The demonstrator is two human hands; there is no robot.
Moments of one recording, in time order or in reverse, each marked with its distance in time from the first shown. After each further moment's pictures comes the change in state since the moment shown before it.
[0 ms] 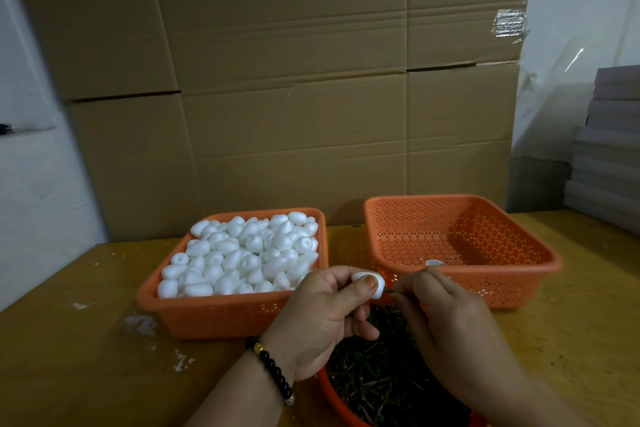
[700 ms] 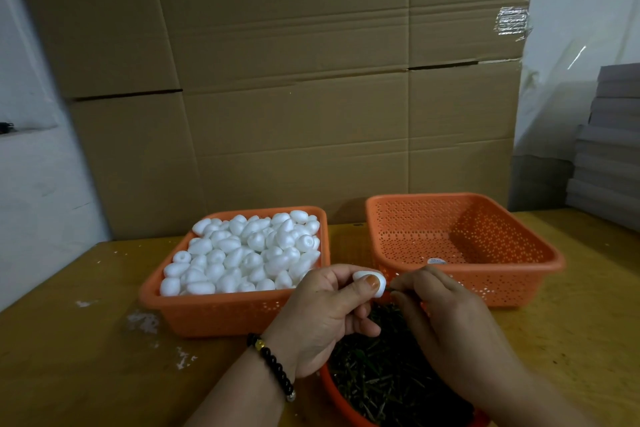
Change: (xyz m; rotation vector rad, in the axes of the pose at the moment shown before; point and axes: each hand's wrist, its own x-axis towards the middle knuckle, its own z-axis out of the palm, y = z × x) left_hand 0.000 0.000 -0.002 0.007 -0.001 -0.007; right_hand 0.000 0.000 -0.001 0.056 -0.076 0.039
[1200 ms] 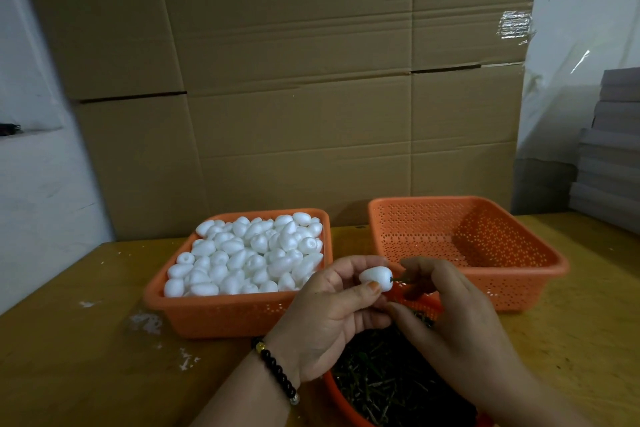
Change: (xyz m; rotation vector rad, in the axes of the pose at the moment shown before) left_hand 0.000 -0.002 -0.001 -0.134 -0.089 0.051; right_hand 0.000 0.003 0.002 0.142 0.058 0.080
